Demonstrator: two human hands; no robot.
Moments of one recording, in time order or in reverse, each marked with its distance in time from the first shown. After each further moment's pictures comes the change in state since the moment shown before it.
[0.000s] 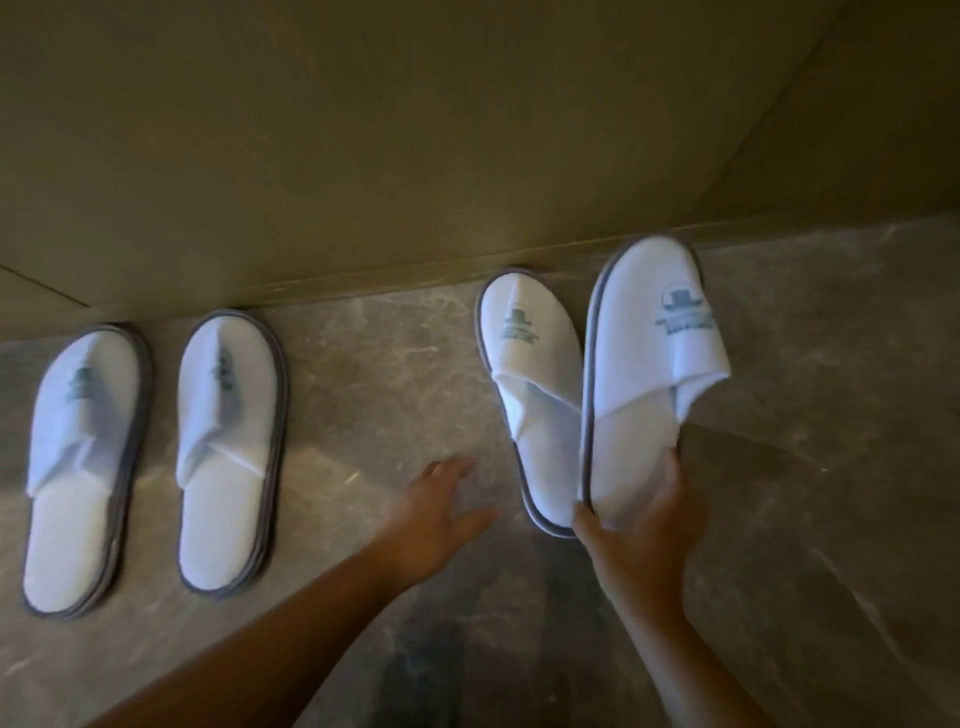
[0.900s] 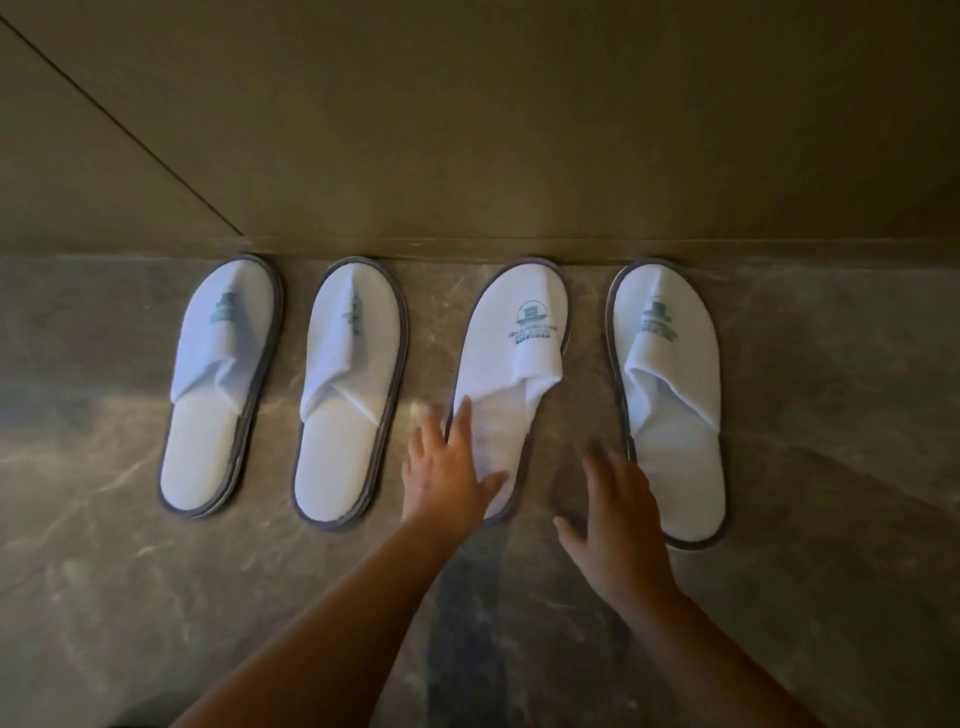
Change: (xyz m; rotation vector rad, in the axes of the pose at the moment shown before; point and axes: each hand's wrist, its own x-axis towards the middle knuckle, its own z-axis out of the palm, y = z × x) left_hand 0.004 -0.072 -0.026 0.205 0.275 -0.271; right_hand -0.039 -0.051 0.063 -0.469 -0.639 -0.425
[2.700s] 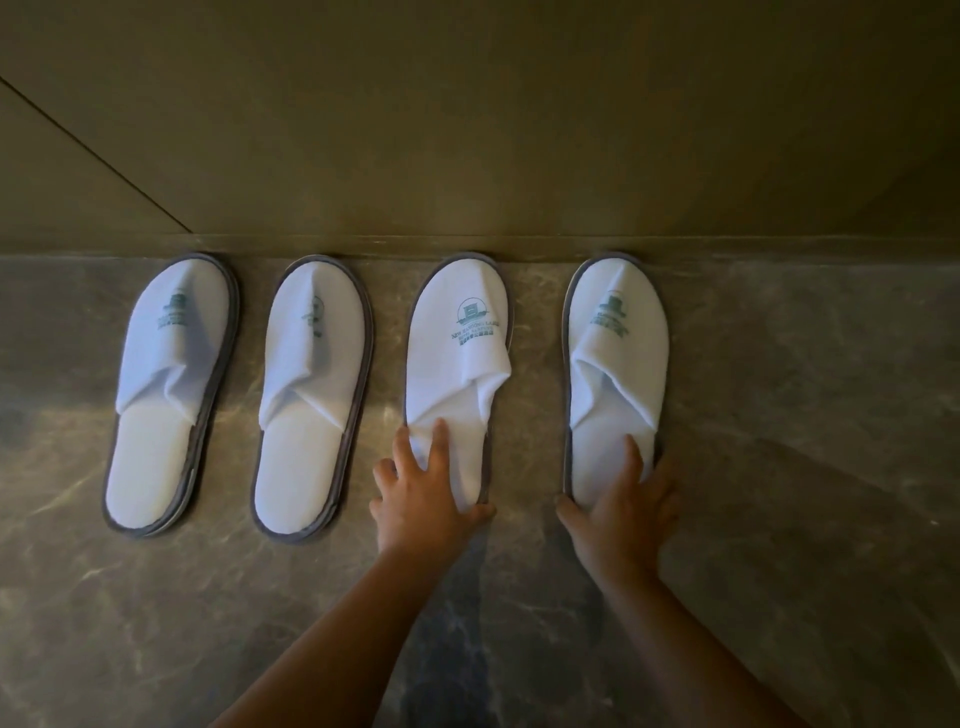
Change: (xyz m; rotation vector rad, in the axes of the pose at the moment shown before) left_hand -0.011 0.000 0.015 0.100 -0.062 -0.057; right_hand 0.016 0.018 0.007 0.157 0.108 0.450
